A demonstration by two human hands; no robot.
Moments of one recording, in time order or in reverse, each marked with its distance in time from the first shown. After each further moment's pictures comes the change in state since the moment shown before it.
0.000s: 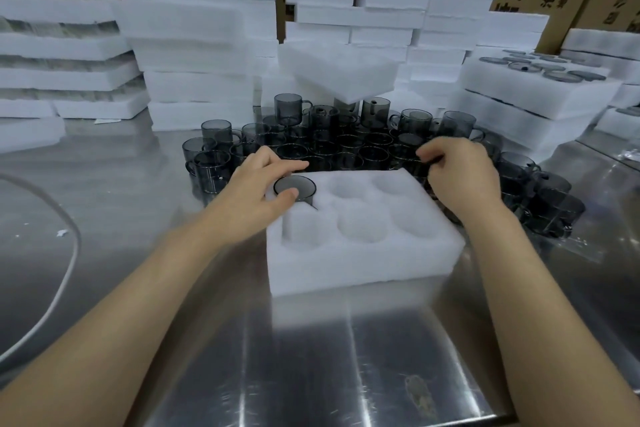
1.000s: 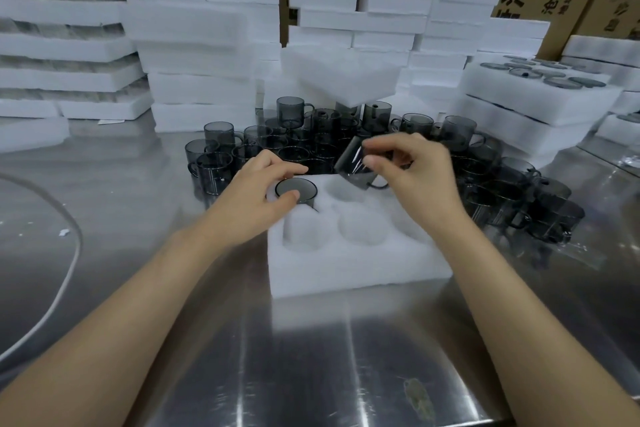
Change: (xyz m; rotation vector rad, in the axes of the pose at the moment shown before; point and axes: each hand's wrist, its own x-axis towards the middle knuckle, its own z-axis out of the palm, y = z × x) left_hand 0.001 -0.002 0.003 -0.016 0.035 -0.004; right_hand -0.021 -0.044 0.015 0.582 0.022 -0.316
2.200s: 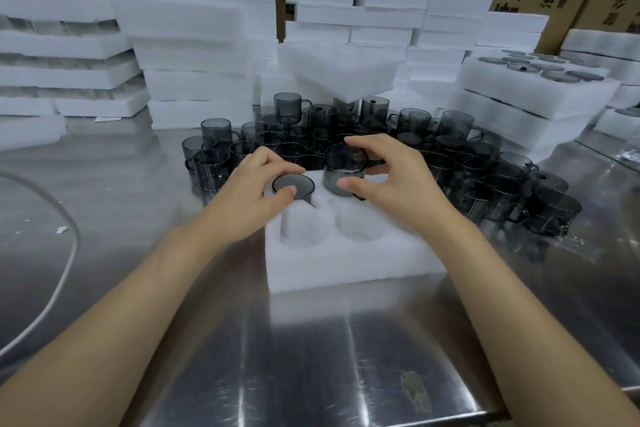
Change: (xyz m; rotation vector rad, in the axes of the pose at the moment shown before) left_hand 0.001 -0.002 0.002 0.019 0.020 0.015; right_hand -0.002 0.007 0.008 -0.126 -0.247 -0.016
